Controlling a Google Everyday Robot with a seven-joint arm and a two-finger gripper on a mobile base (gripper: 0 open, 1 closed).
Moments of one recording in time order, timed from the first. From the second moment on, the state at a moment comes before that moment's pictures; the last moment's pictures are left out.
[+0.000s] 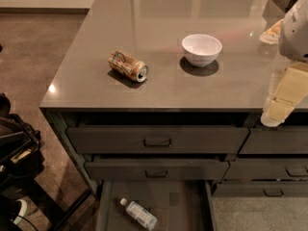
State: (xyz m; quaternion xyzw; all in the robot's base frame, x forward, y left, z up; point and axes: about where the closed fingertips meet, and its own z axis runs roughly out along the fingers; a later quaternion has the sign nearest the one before) arm 0.438 -0.216 0.979 -0.60 0.78 -0.04 0.16
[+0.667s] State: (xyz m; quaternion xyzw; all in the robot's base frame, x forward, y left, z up) arm 0.431 -0.216 0.974 -0.60 0.78 -0.03 0.19
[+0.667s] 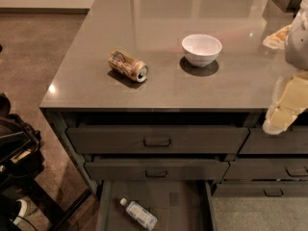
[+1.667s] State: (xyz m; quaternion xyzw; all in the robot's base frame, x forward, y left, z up) arm 0.382 -0.179 0.794 -0.53 0.79 0.13 0.29
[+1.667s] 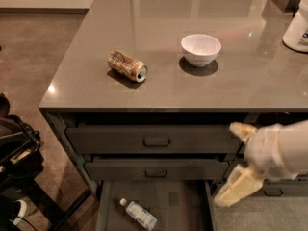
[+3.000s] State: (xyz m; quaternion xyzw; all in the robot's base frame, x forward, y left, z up) arm 0.346 -0.138 0.643 -0.46 0.80 0.20 0.33
